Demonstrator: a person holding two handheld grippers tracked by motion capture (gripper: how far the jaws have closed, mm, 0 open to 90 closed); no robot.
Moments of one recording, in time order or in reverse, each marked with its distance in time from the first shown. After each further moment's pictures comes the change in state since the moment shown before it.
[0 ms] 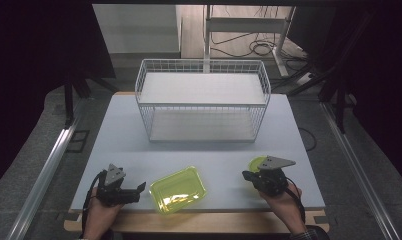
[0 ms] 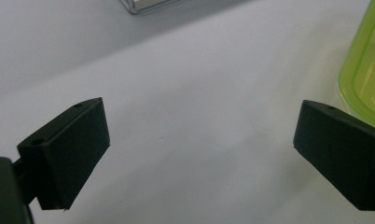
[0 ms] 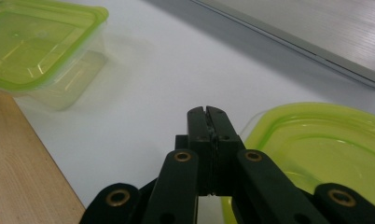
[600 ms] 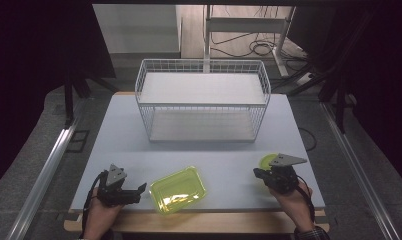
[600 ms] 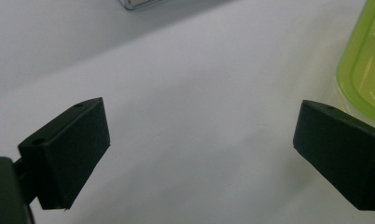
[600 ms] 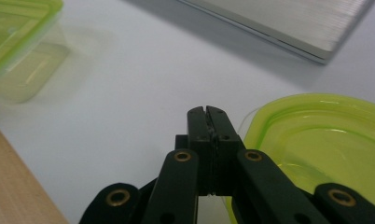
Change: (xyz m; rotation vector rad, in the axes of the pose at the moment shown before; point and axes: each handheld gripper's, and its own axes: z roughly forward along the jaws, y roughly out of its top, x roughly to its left) left arm -0.002 0.000 0.001 0.017 -0.003 0.013; right arm -0.026 -0.010 -0.014 0.015 -0.059 0.047
